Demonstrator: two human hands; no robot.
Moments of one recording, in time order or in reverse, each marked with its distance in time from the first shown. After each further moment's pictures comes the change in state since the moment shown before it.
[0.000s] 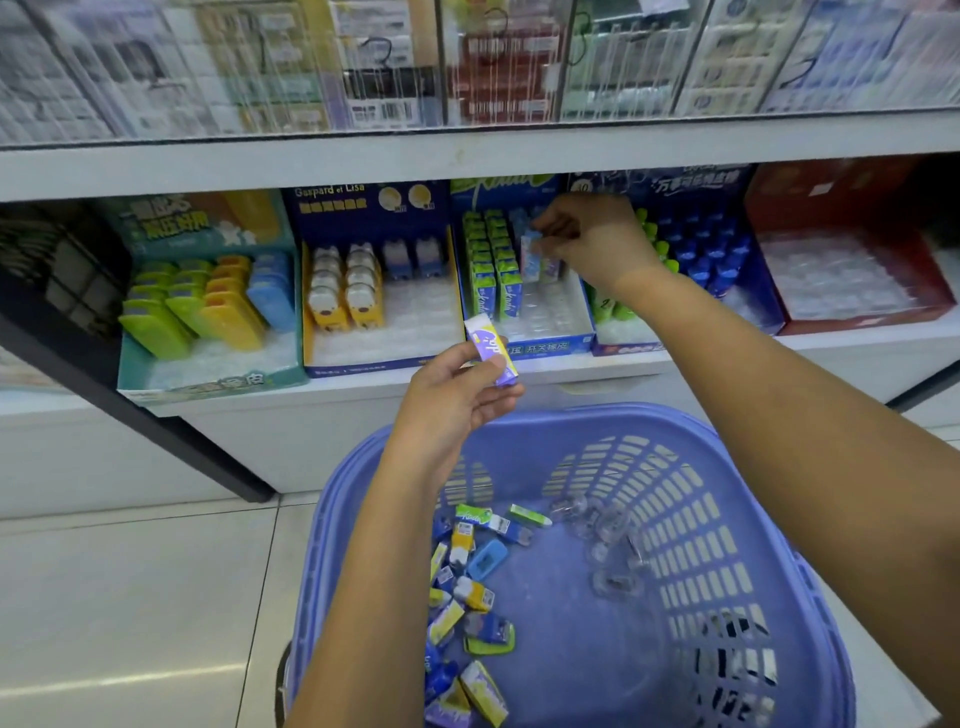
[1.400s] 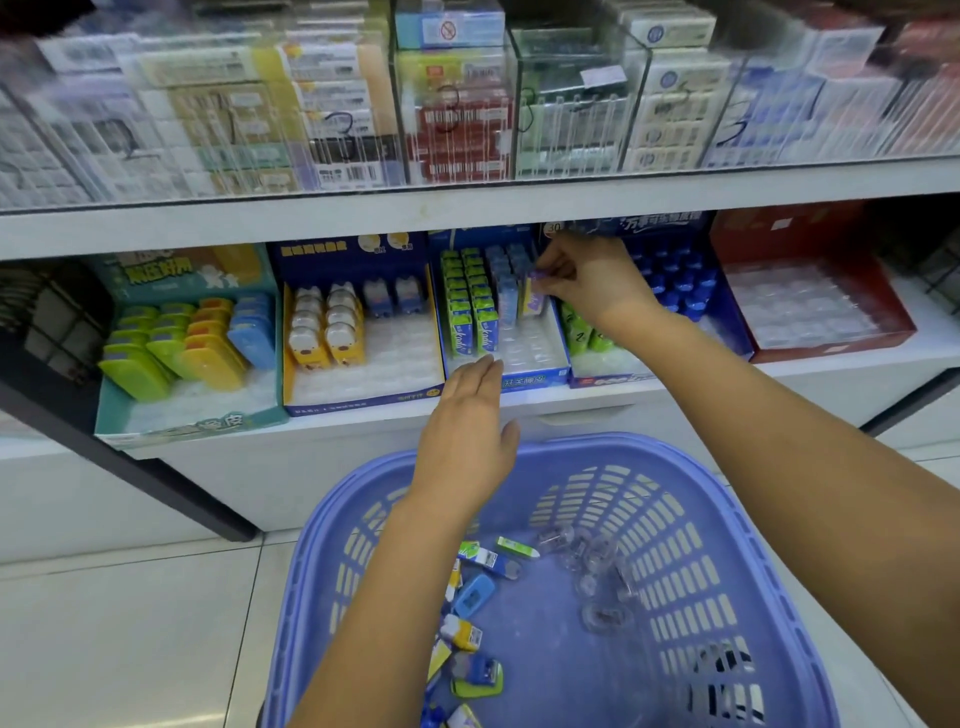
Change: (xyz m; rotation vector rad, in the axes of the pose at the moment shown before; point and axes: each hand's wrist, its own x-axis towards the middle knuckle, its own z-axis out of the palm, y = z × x) left_hand 0.019 -0.019 0.020 1.409 0.040 0.503; right_hand -0.008 0.013 -0.016 -0.085 0.020 -0.003
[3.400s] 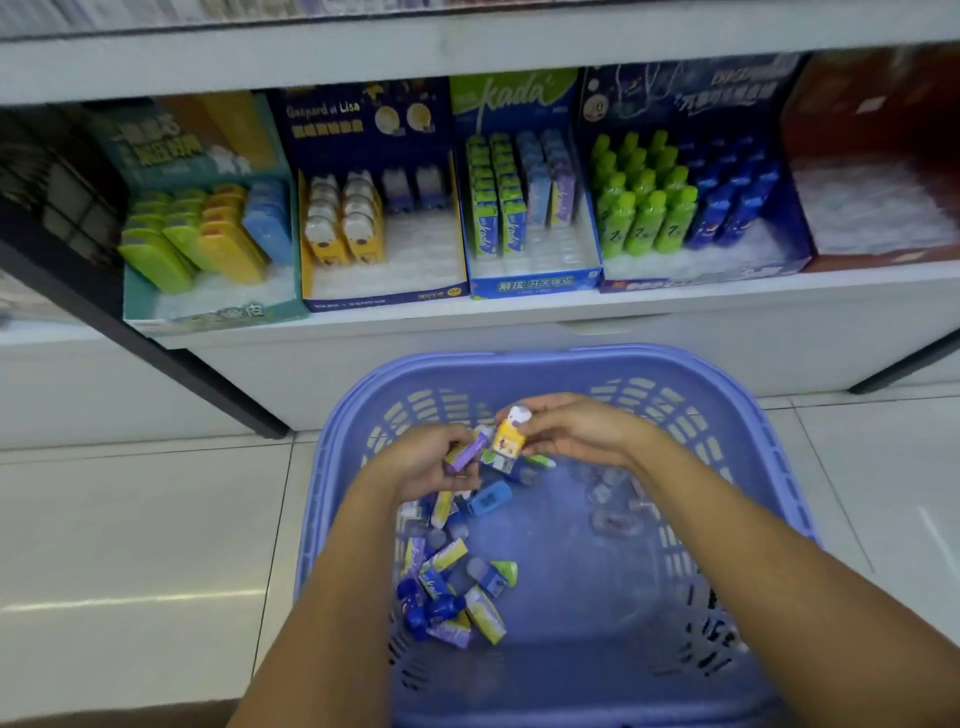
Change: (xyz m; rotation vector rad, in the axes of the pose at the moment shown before) left_hand -0.070 -0.086 0.059 -1.176 -0.542 -0.969; right_hand -0.167 0.027 0.112 1.076 -0.843 0.657
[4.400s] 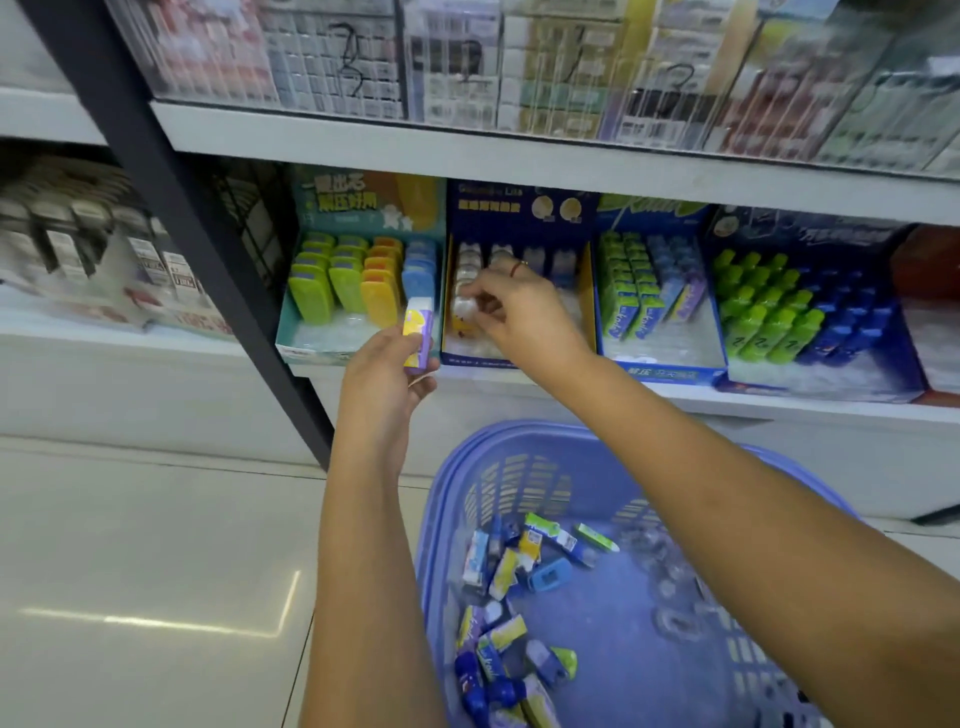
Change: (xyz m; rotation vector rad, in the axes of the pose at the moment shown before) left_hand -0.100 0.091 -0.092 -0.534 0.428 0.743; right_hand 0.096 -0.161 0.141 -1.243 0.550 -0.834
